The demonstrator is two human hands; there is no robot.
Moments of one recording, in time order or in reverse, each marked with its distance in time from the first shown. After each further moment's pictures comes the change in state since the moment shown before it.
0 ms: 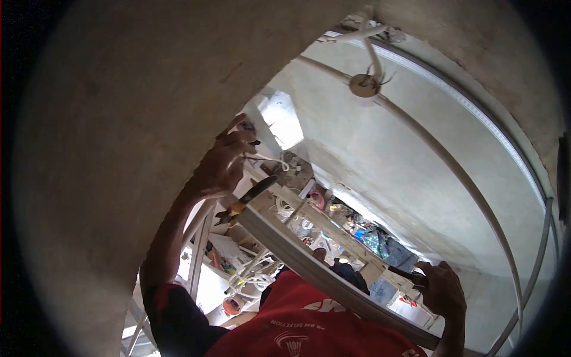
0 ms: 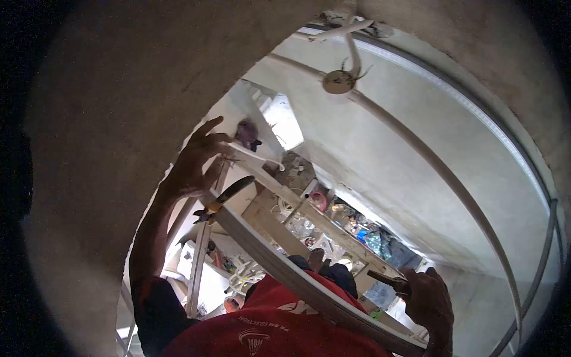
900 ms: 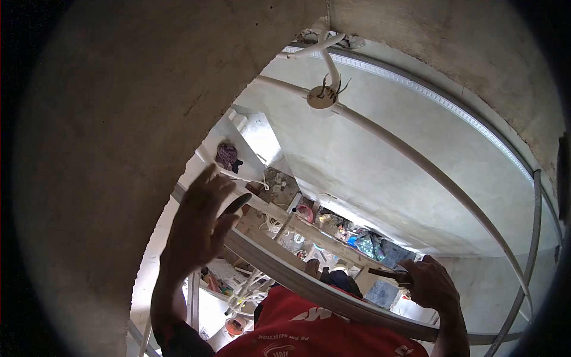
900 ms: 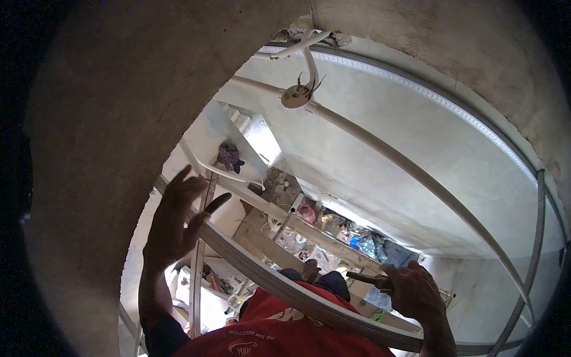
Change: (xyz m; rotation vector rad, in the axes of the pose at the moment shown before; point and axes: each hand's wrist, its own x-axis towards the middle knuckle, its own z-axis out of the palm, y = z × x) left_hand -0.024 0.099 -0.024 0.130 0.045 -0.085; right_hand -0.006 0.006 -0.001 -0.026 -0.034 -0.030
